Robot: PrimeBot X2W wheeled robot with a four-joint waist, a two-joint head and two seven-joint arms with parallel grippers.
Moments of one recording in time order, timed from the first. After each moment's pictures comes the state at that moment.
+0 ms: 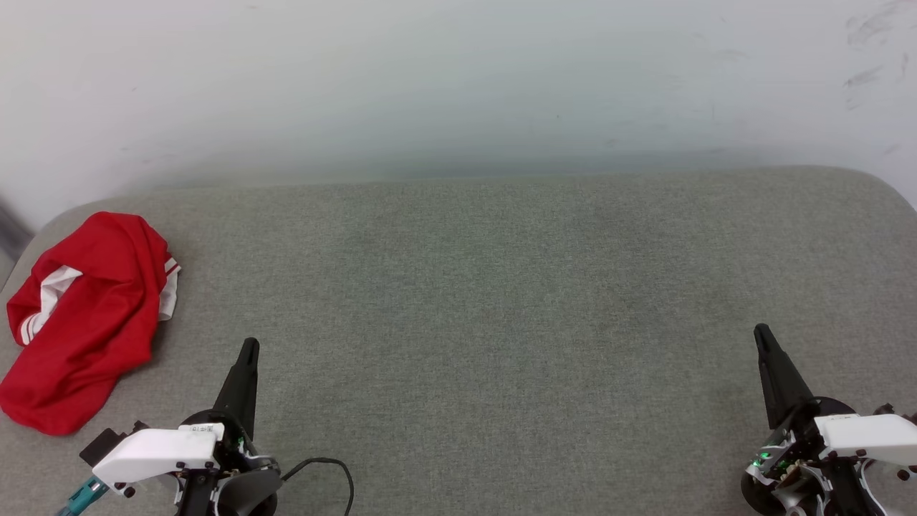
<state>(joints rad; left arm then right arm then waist) -0.11 0.05 0.11 0.25 -1.61 -0.13 0.11 -0.10 -0.05 -0.11 0.25 1.61 0.13 0.11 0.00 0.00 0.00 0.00</state>
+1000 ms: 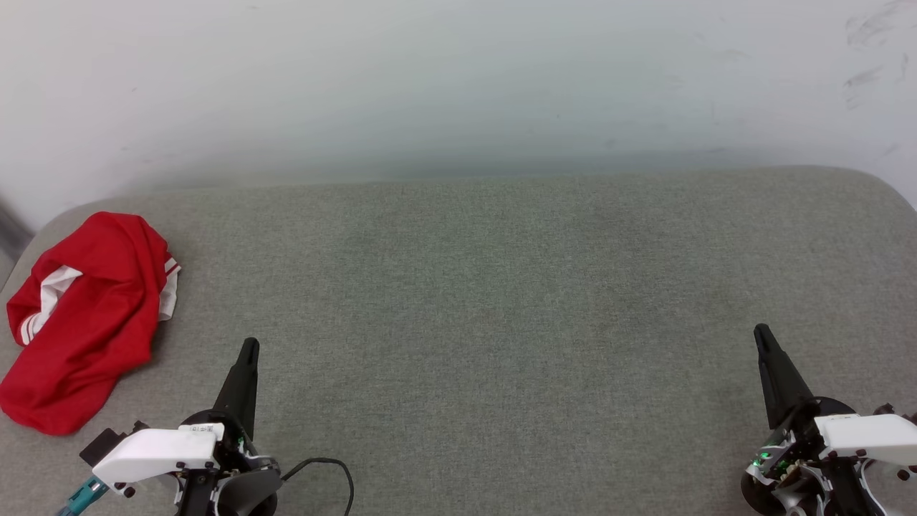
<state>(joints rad) -0.11 0.05 0.11 0.25 -1.61 -0.13 0.11 -0.10 -0.05 -0.11 0.25 1.61 0.13 0.11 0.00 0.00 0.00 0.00</state>
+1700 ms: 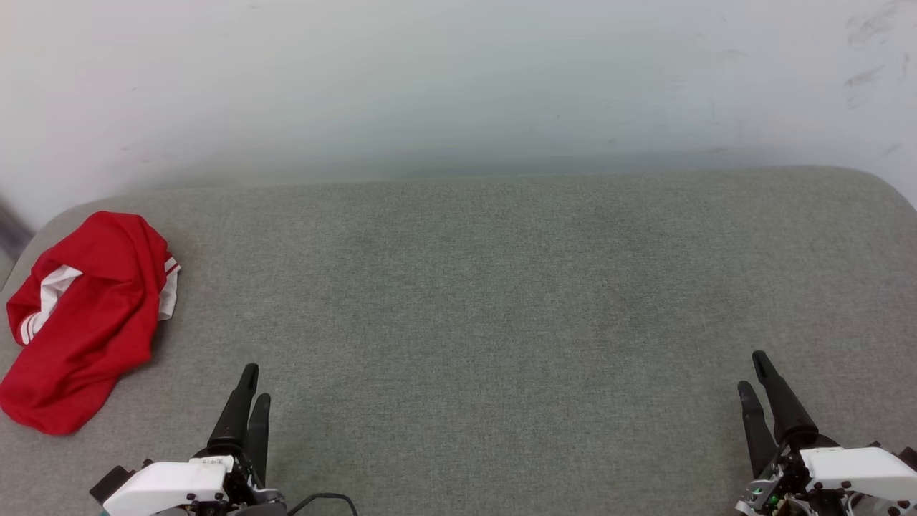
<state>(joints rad) -0.05 0.05 0.10 0.29 -1.61 -0.13 0.09 -0.05 -0.05 -0.10 0.29 1.60 0.13 0.10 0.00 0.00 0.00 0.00</state>
